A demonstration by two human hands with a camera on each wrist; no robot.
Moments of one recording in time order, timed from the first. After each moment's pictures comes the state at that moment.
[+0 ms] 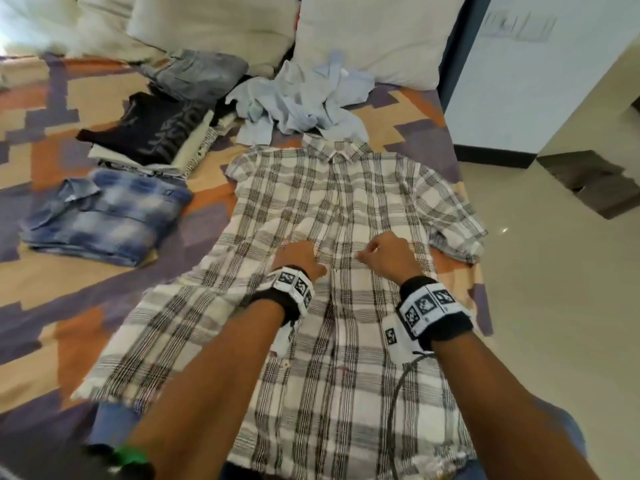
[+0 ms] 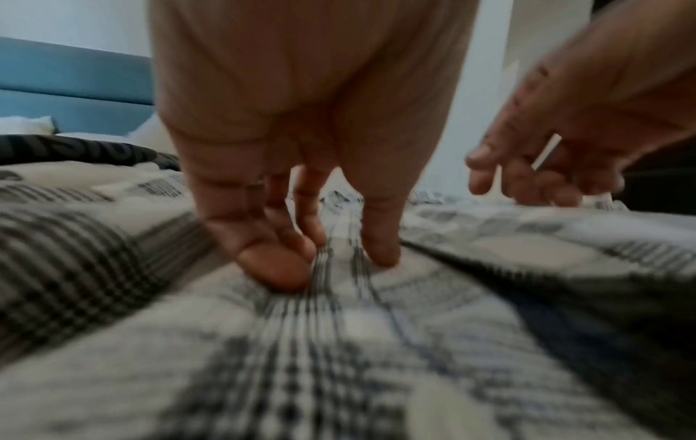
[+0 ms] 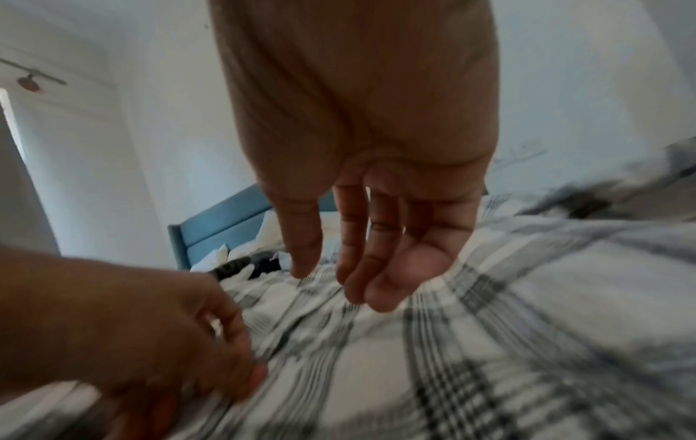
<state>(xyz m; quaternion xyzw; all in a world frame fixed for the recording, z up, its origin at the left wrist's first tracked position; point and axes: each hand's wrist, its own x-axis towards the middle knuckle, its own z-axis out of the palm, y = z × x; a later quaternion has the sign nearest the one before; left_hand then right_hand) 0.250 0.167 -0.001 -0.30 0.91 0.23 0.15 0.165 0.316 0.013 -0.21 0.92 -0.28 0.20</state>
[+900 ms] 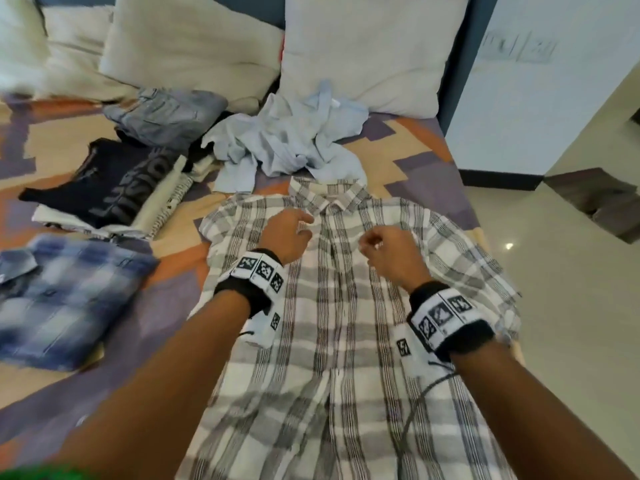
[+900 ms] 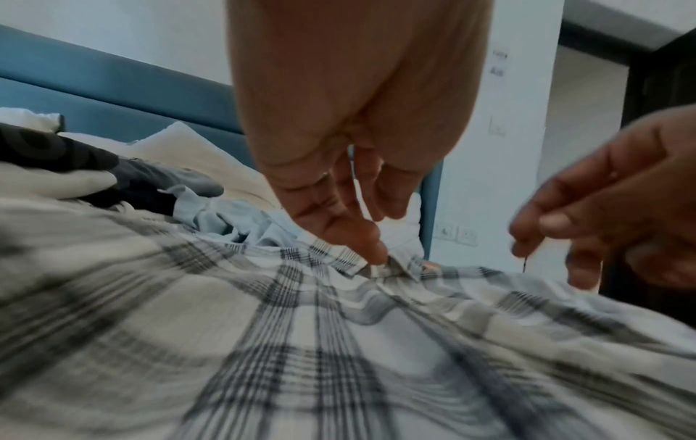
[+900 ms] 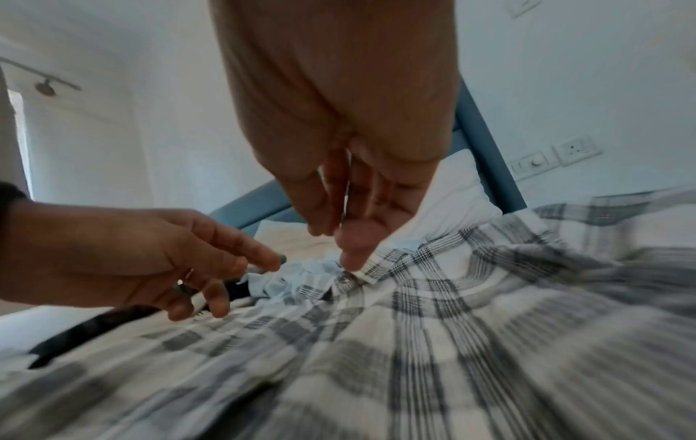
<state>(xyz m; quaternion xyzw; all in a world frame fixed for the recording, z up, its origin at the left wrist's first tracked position) 0.106 0.058 0.012 -0.23 0.90 0.36 -0.06 0.036 0.249 0.015 -0.26 0.89 -0.36 0.12</state>
